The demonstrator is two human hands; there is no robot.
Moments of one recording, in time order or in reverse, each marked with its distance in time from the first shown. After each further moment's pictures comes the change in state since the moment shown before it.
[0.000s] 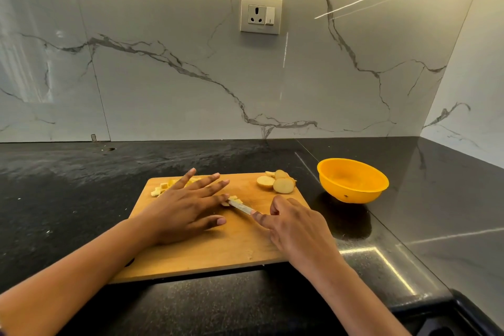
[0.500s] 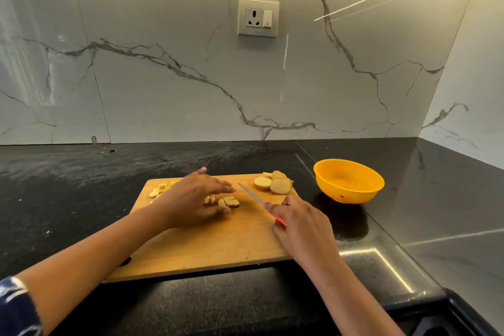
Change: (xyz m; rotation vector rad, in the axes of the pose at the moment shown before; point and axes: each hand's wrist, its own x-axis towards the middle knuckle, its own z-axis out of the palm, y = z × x) left_hand 0.024 0.000 -0.003 -0.226 0.159 0.007; right_hand -0.002 0.011 0.012 0.150 0.120 0.232
